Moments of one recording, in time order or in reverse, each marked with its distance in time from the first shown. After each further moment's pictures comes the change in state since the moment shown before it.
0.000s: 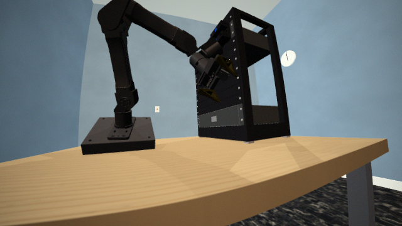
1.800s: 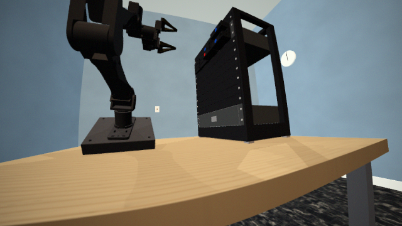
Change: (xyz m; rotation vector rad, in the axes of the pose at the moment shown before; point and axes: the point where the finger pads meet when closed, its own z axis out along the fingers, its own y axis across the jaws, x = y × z) arm 0.023 -0.009 -0.373 0.664 -1.083 -0.610
